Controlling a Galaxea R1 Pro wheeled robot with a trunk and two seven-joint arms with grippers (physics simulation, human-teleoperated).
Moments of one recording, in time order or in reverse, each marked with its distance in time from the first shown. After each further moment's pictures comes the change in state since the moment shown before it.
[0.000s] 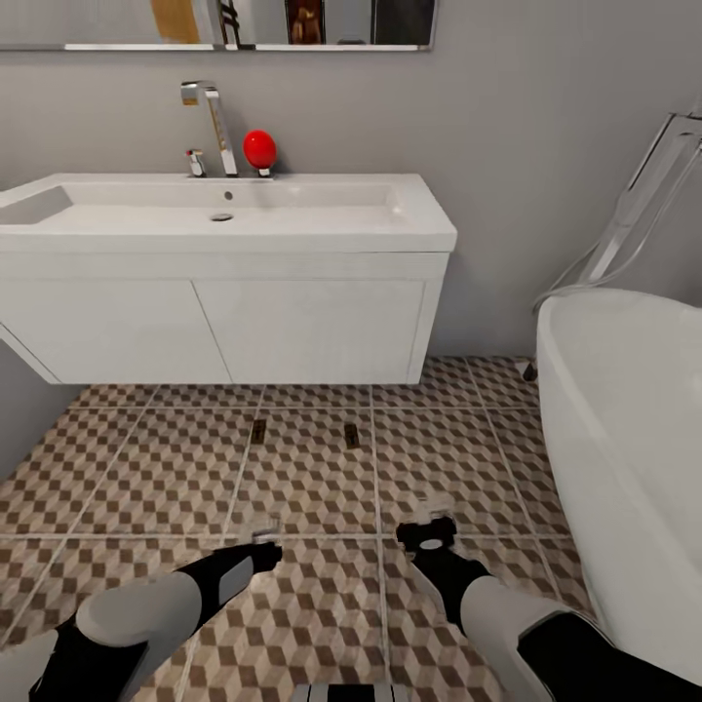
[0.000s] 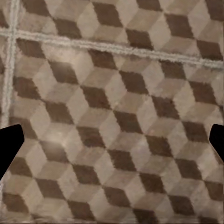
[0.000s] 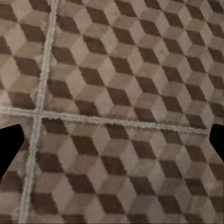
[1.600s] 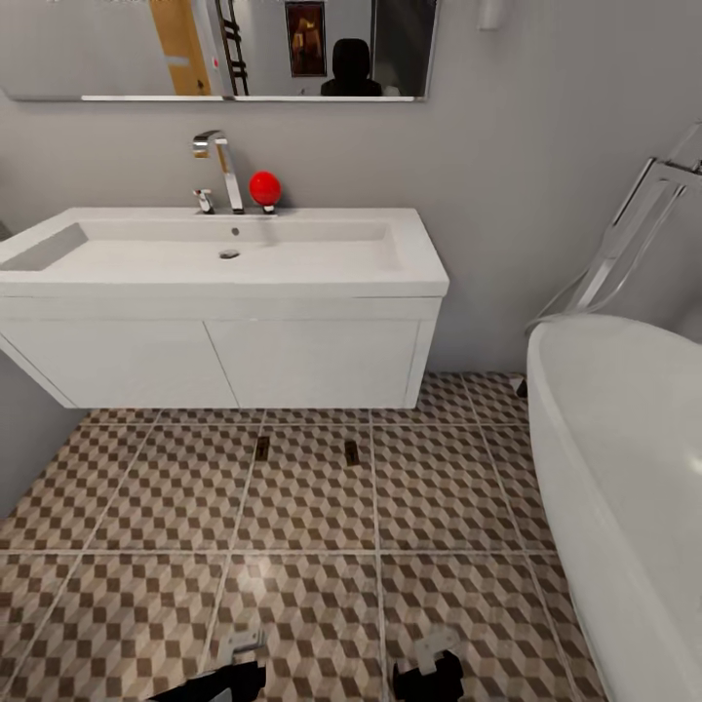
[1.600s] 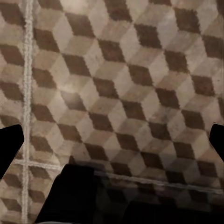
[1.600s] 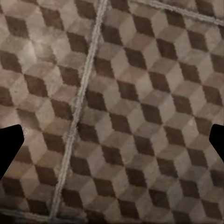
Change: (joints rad) left arm 0.292 0.013 0.003 -0.006 -0.003 -0.103 -0.005; right arm 0.353 0.000 0.003 0.045 0.094 -0.215 0.116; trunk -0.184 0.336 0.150
